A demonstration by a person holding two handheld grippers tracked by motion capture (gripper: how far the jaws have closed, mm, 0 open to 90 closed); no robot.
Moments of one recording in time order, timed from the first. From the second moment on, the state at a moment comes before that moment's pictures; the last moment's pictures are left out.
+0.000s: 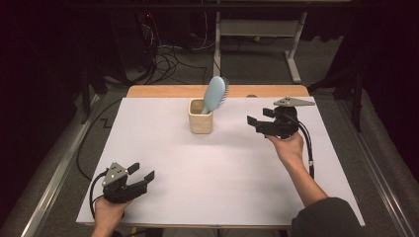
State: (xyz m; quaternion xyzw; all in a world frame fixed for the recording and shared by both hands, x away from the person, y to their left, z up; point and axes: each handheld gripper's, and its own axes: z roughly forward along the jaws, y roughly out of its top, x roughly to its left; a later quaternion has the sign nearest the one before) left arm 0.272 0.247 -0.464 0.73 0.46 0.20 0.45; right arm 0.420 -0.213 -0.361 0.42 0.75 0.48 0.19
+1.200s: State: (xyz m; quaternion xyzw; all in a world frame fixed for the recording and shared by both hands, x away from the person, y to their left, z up) left arm 0.272 0.248 -0.464 0.73 0.46 0.20 0.45; right arm 0.404 -0.244 -0.363 0.44 0.73 0.49 0.20
